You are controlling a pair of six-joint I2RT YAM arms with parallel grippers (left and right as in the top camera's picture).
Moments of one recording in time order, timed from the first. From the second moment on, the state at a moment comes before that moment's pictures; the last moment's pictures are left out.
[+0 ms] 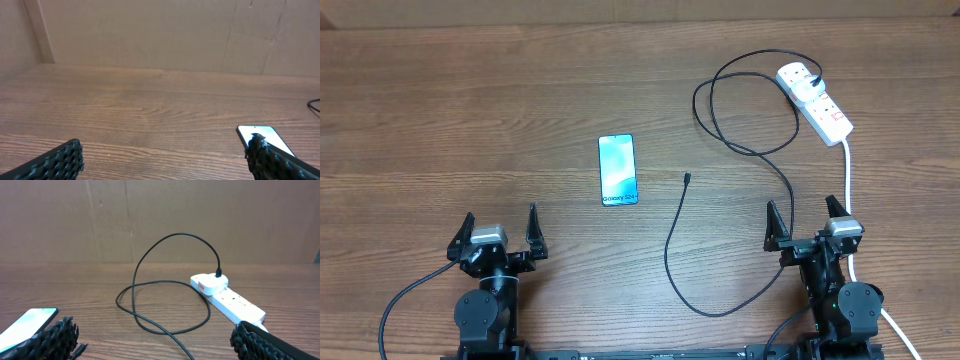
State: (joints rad) left arm 0.01 0.02 0.01 -0.07 -0.09 -0.04; right arm 0.03 0.01 0.02 -0.03 -0.07 0.04
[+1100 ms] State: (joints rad) left arm 0.01 0.02 0.01 0.06 0.37 -0.52; right arm 0.03 0.01 0.02 -0.03 -0.07 0.04
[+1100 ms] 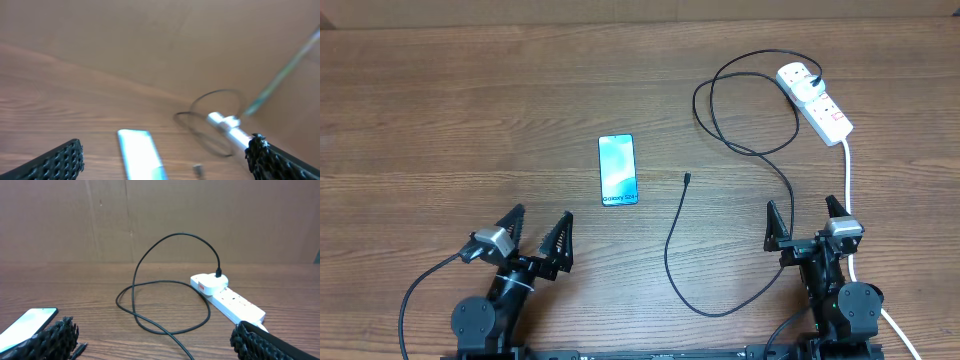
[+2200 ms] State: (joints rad) left arm 0.01 0.72 1.19 -0.75 0.30 -0.34; right arm 0.03 0.01 0.02 -0.03 -0.08 0.04
